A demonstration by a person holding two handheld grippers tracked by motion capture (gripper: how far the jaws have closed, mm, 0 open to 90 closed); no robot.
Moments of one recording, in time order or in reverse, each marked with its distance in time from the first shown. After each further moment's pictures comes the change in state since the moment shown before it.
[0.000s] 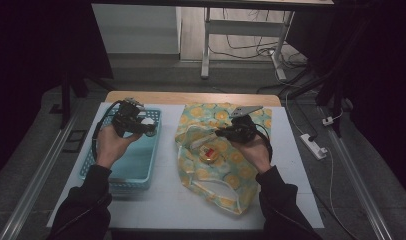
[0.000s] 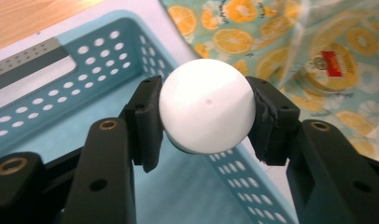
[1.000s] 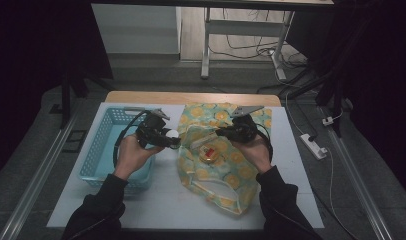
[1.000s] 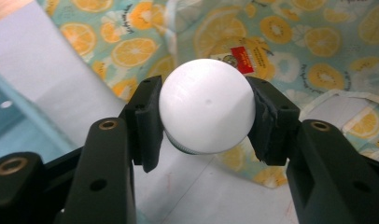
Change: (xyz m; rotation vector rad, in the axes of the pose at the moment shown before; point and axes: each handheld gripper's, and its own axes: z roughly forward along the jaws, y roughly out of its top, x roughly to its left) left arm -0.069 0.012 0.025 0.012 -0.145 0.146; right arm 0.000 0.001 -0.002 -0.011 -0.004 0.001
